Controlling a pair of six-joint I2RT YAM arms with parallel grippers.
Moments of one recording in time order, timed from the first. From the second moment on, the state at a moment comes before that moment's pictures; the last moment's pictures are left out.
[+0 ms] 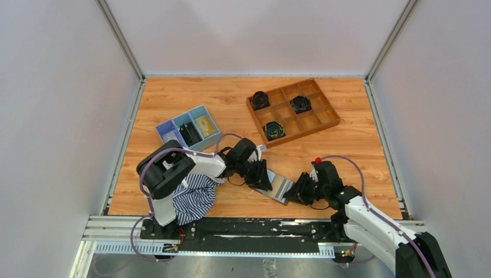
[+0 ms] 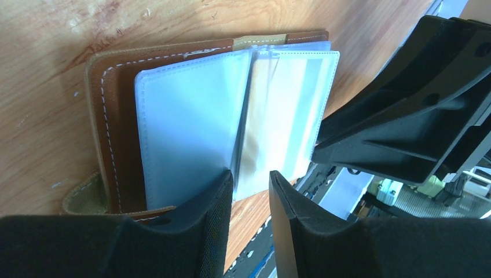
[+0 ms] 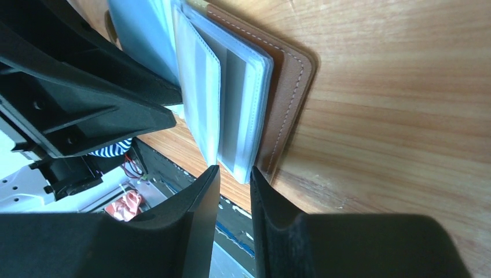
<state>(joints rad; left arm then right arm) -0.86 1.80 0.80 0.18 0.55 -0.85 0.47 0.77 0.16 -0.24 -0.45 0.98</state>
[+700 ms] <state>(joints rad) -0.86 1.81 0.81 0.16 0.55 -0.84 0.50 0.70 0.22 -0.24 -0.44 1.06</state>
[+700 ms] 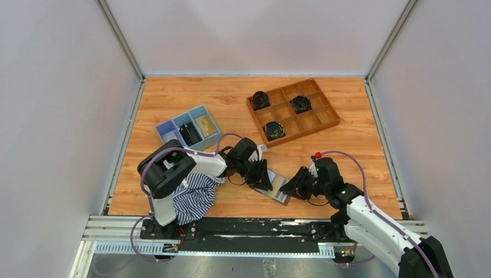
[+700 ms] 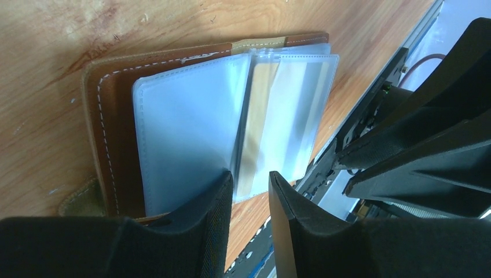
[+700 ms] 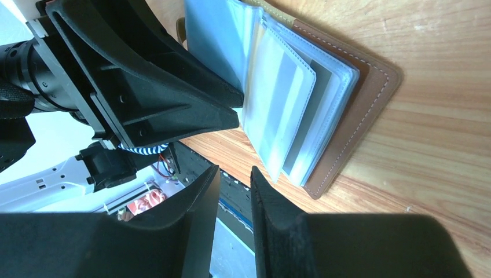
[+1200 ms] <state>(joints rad) -0.86 1.82 0.82 0.16 0.56 -0.84 0.55 0.87 0.17 -0.08 -0.42 1.09</state>
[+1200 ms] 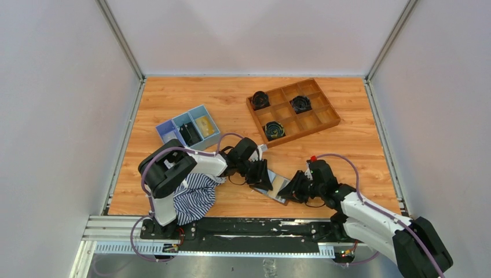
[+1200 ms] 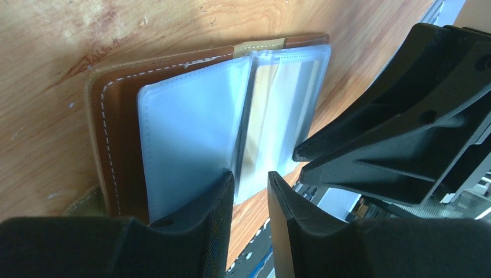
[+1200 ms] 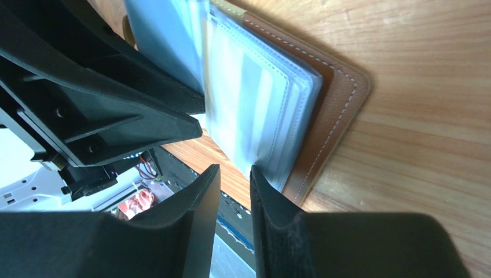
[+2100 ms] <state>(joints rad) -0.85 1.82 0.82 0.13 0.55 -0.84 0.55 0.94 0.14 0.02 -0.41 1.13</state>
